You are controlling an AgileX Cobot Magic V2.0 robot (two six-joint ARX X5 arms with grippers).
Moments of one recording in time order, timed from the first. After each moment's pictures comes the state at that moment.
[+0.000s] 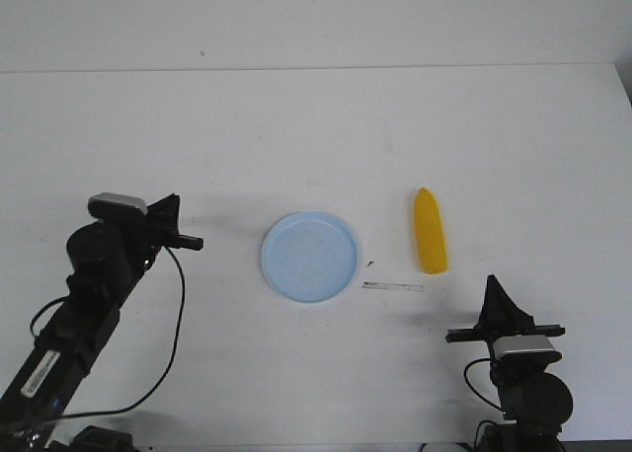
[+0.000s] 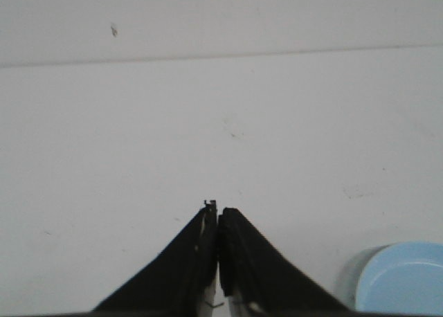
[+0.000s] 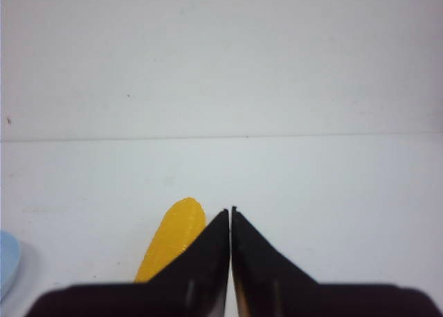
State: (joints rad) left arm -0.19 1.00 0.77 0.13 0.05 -0.05; right arm 0.03 0.00 0.01 0.07 -0.03 0.06
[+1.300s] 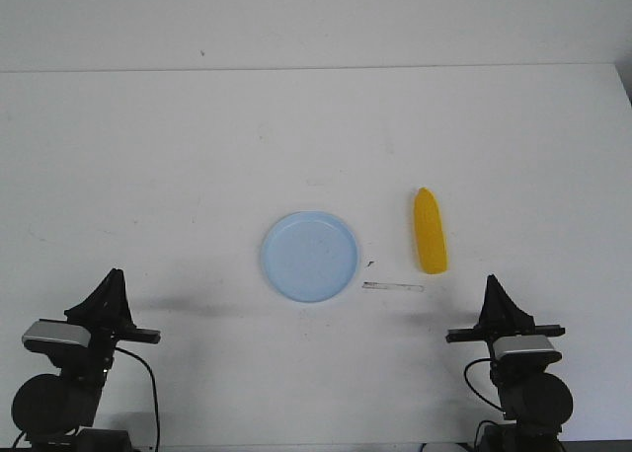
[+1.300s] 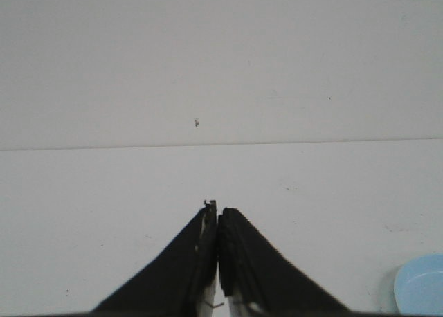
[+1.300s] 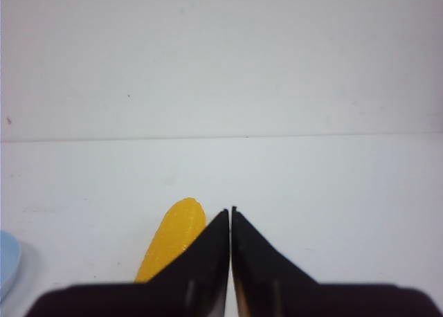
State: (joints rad) left arm -0.07 0.16 0.32 0.04 0.04 -0.02; right arm 0.03 0.00 0.01 0.07 -0.03 0.06
